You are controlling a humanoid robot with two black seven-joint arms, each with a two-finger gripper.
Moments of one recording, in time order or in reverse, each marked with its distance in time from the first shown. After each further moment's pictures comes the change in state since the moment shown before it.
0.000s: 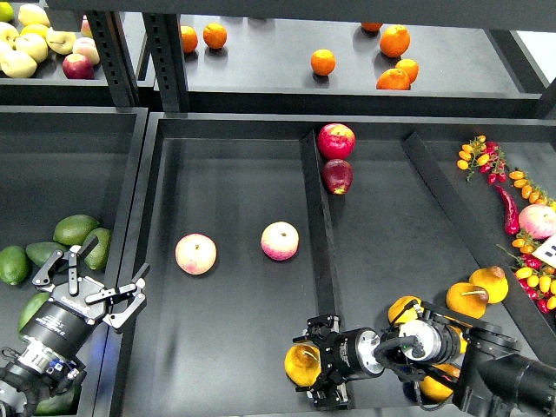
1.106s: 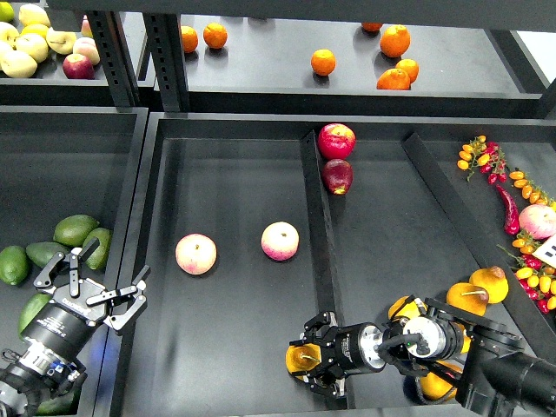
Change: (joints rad) left arm 0.000 0.000 0.003 0.009 0.000 0.000 0.000; right arm 0.006 -0.013 0.075 0.012 -0.046 0.041 0.000
